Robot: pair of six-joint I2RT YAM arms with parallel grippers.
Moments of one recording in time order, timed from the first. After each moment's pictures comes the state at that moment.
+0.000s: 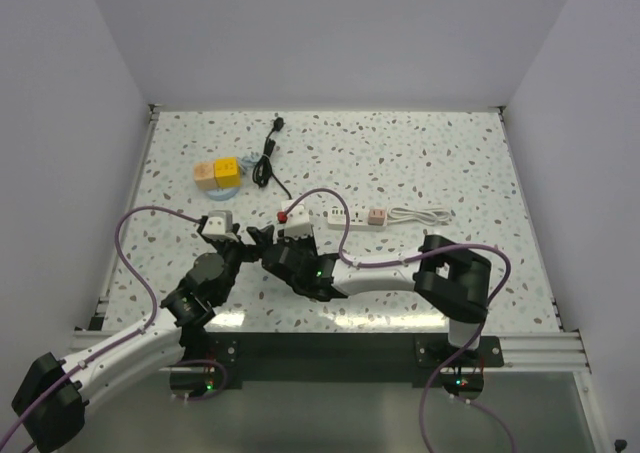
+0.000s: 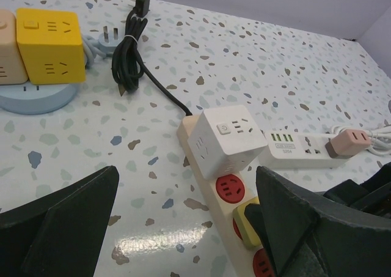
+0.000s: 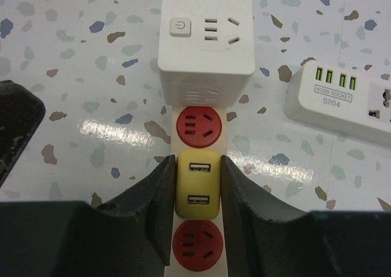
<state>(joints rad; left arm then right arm) -0.74 0.62 0.15 0.39 -0.53 -0.36 1.26 1.86 1.12 -0.07 0.91 0.63</state>
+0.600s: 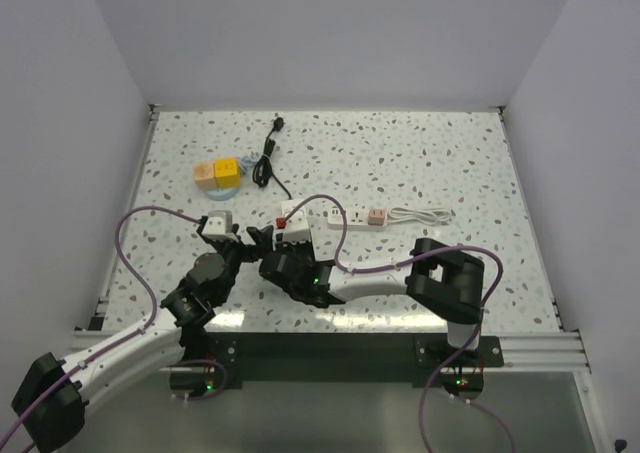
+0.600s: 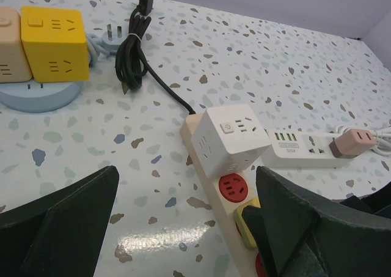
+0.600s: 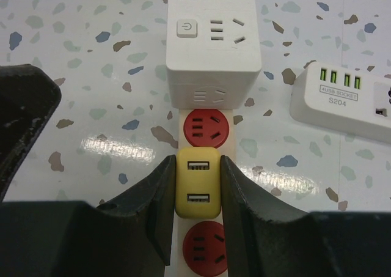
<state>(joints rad) -0.74 0.62 0.15 0.38 -0.54 -0.36 1.29 1.90 1.11 0.01 0.97 0.64</state>
